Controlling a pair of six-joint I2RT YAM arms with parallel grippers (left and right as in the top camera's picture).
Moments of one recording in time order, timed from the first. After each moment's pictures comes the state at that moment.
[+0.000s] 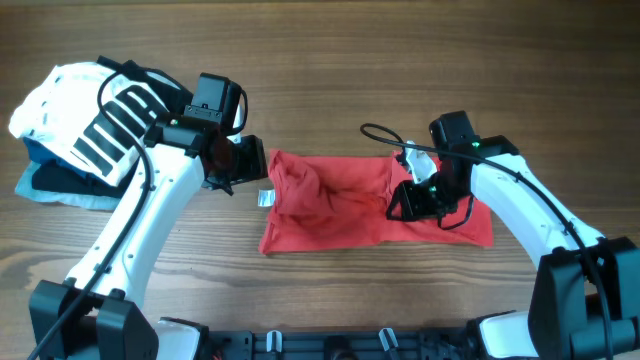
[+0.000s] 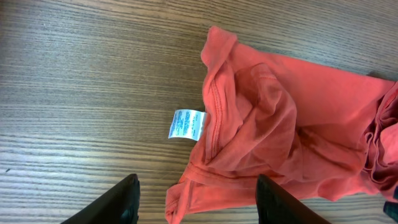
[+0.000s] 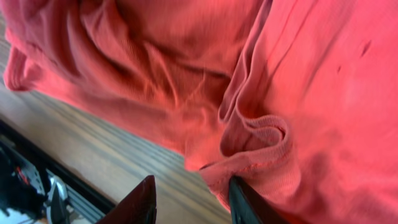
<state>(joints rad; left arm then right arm) -0.26 1.53 1.23 -1.03 0.13 -0.44 0.21 1.59 0.95 -0.90 -0.48 -0.01</state>
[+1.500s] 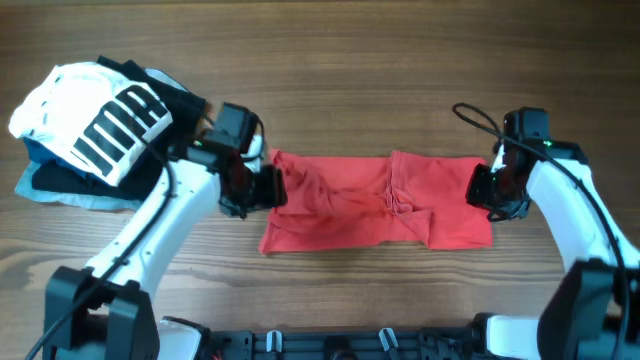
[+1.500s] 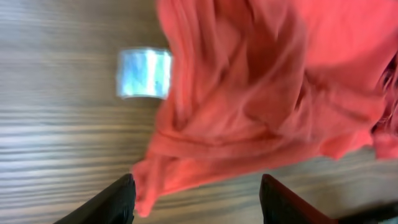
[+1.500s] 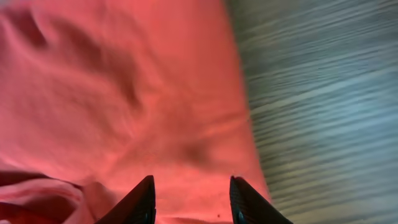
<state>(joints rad) -0.33 1.53 1.02 -0.92 0.29 -0.44 -0.12 1.56 0.95 -0.94 -0.03 0.23</state>
